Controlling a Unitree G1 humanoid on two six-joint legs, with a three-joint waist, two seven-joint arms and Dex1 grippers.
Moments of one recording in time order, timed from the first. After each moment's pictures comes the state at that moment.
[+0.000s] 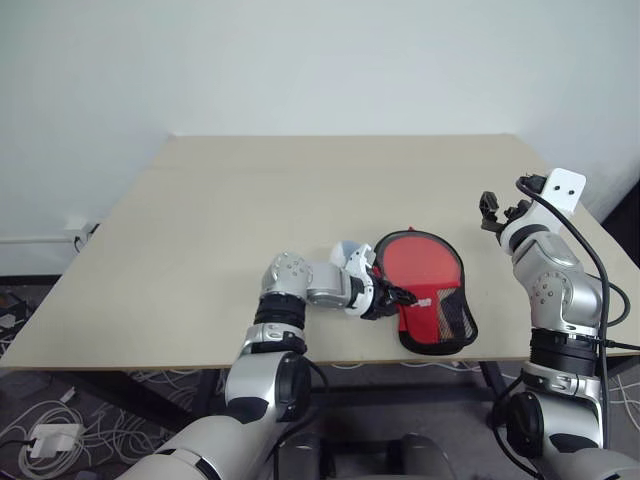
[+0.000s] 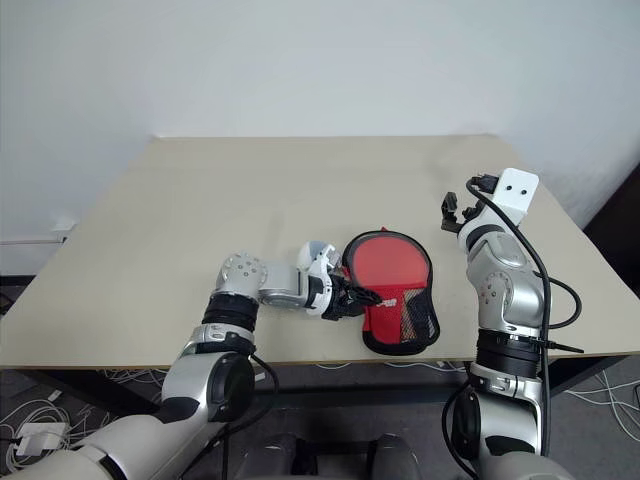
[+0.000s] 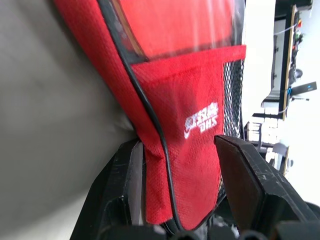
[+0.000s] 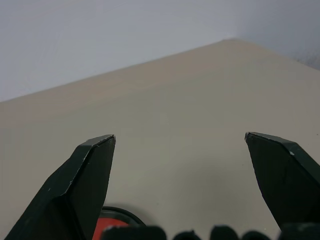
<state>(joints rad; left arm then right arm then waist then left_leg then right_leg) -0.89 -0.14 0.36 0.68 -0.77 1.41 0.06 -0.58 -0.25 -0.34 0.02 0.31 0.70 -0.07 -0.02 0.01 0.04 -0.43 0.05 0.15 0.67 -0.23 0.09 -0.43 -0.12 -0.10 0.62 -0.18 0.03</state>
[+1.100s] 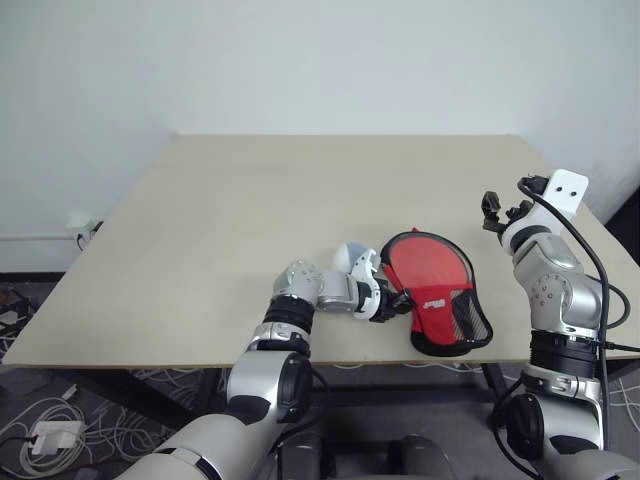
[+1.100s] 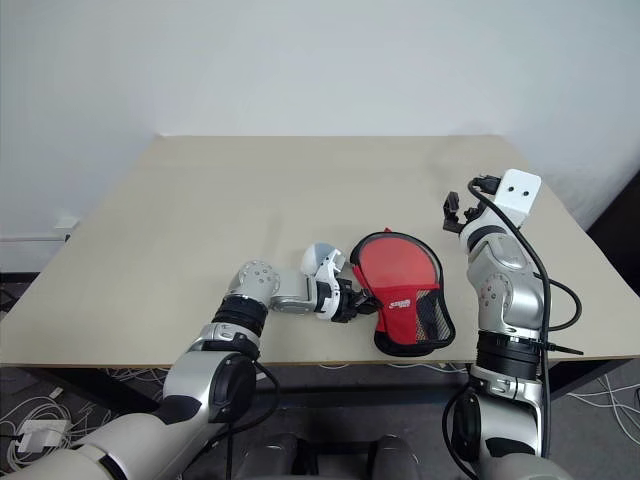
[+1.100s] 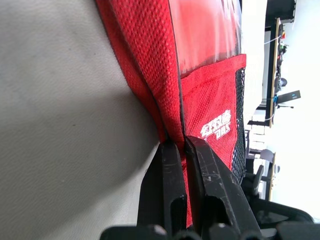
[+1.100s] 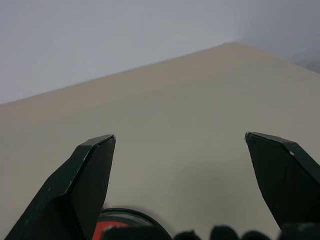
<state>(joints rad) -0.90 -0.14 0.28 0.82 -0.73 1.27 -0.09 -0.57 -0.25 -0.34 0.02 0.31 0.67 -0.07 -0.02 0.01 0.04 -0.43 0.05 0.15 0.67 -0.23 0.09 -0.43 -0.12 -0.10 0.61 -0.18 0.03</state>
